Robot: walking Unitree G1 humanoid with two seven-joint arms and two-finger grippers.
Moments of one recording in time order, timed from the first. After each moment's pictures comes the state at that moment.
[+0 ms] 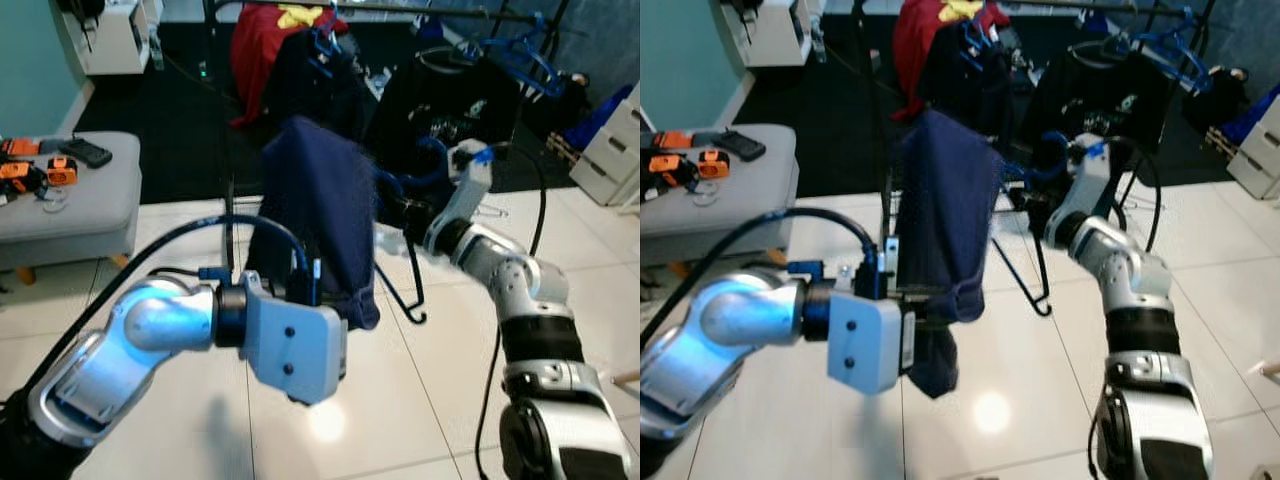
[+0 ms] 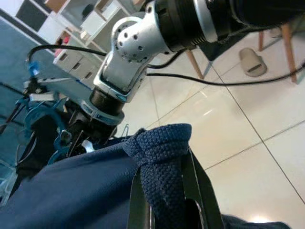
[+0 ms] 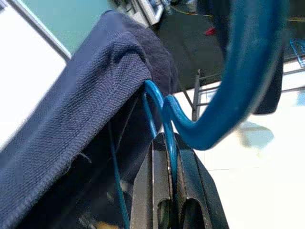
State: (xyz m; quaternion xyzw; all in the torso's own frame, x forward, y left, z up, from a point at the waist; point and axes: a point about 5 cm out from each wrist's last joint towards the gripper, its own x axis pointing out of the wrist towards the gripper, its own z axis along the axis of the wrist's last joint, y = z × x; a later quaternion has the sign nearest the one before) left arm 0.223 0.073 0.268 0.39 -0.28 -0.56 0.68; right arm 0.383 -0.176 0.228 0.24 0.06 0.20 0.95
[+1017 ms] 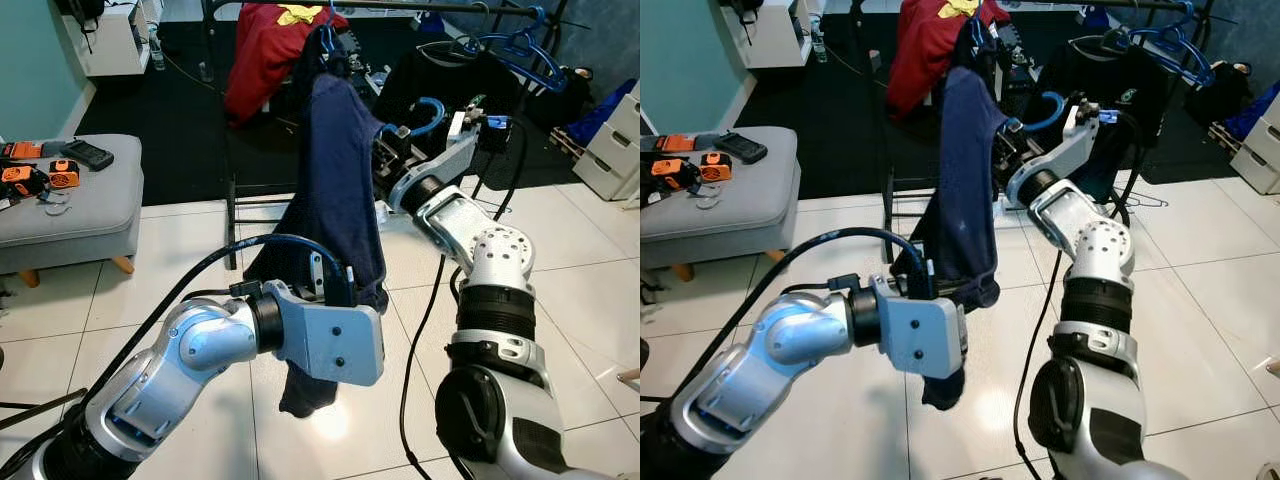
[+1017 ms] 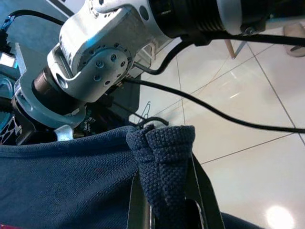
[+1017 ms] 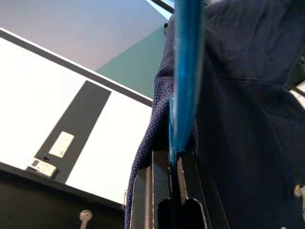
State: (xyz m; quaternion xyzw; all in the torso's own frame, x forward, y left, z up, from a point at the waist) left arm 0.240 0.061 0.245 0.42 -0.27 -0.47 0.73; right arm 0.379 -0.118 0.282 0.51 0.02 0.28 0.82
